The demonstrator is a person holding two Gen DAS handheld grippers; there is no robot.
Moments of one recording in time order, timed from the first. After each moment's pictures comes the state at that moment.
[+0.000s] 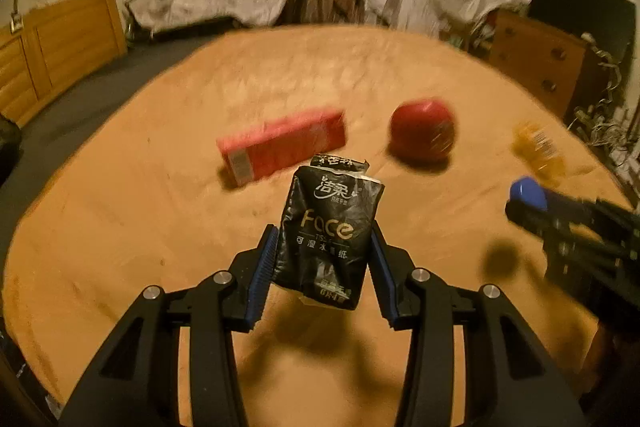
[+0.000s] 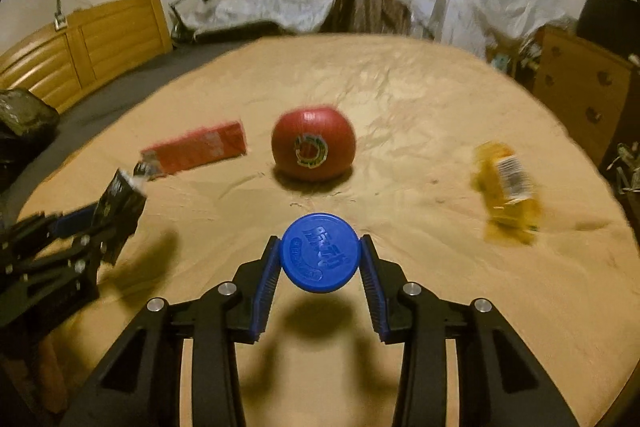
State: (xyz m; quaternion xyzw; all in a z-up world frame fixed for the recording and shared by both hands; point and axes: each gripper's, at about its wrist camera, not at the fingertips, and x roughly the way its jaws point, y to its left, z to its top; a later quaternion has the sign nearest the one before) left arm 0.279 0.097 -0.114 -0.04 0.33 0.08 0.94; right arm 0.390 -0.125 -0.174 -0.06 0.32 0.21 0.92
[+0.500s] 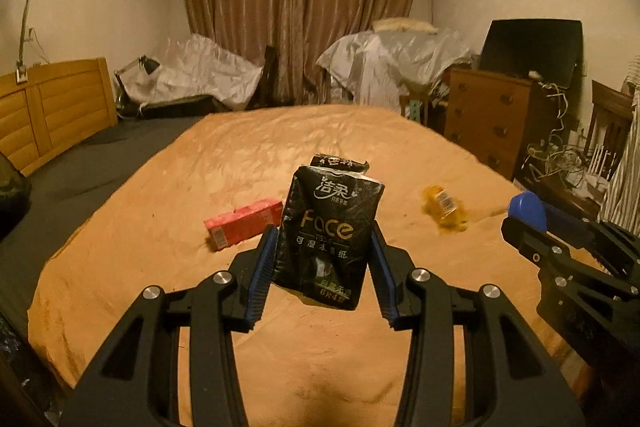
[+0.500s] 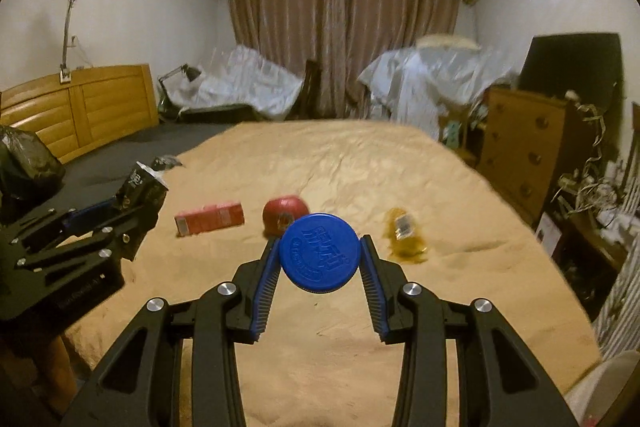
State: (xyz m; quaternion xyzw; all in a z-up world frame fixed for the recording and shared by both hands) left arm 0.192 0.025 -0.028 -0.01 0.21 0.05 0.98; right arm 0.240 -0.202 -0.077 -0.04 0.18 0.16 0.97
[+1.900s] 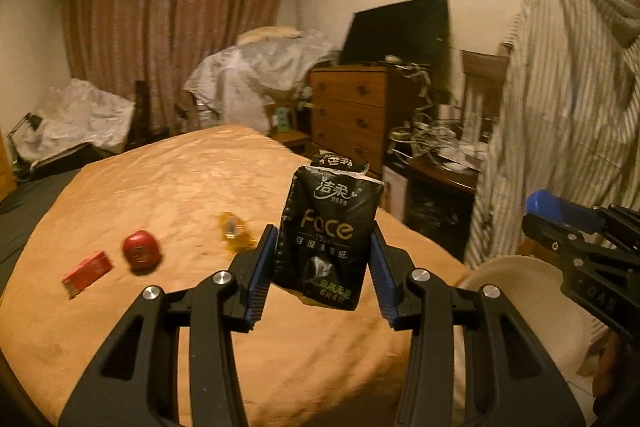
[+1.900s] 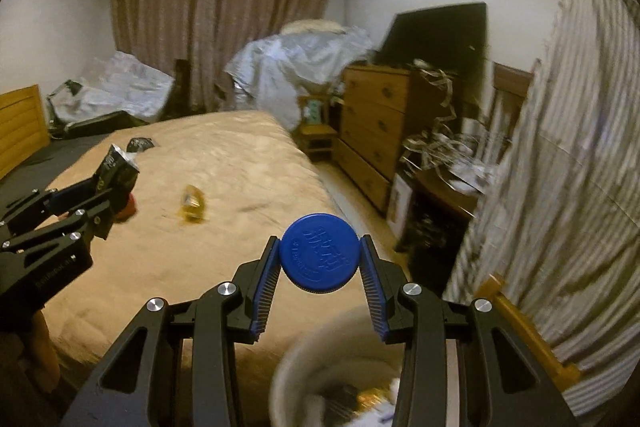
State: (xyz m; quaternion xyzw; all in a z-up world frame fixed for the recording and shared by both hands) left arm 0.169 -0.200 -0.009 0.05 0.19 -0.17 0.96; right arm 0.103 -0.514 -0.041 0.00 0.22 -0.07 0.97
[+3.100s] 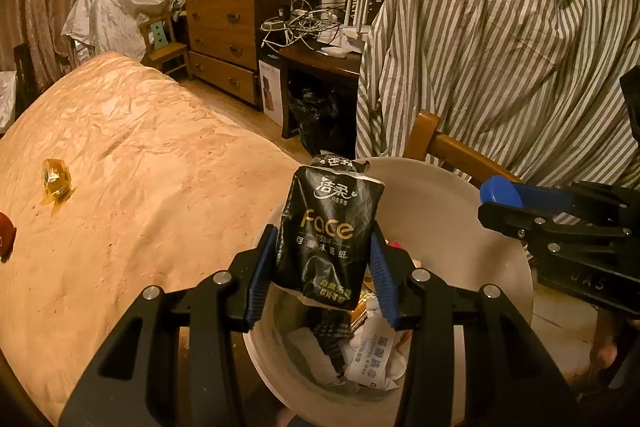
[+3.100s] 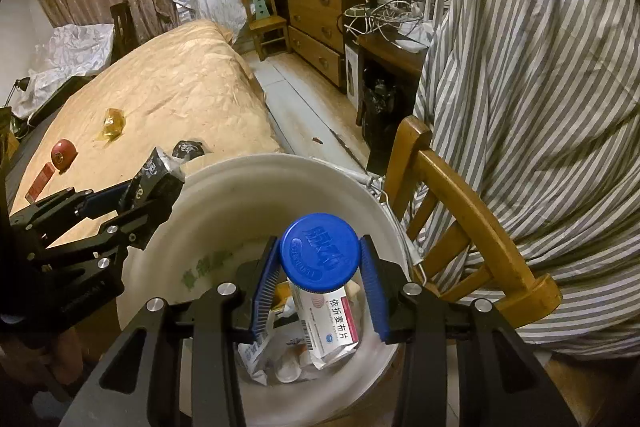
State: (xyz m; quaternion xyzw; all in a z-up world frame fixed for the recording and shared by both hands) left arm 0.181 -0.361 -0.095 0.12 0.37 -0.33 0.86; right arm 0.101 -0.672 -0.134 0.10 0.41 -0.10 0.90
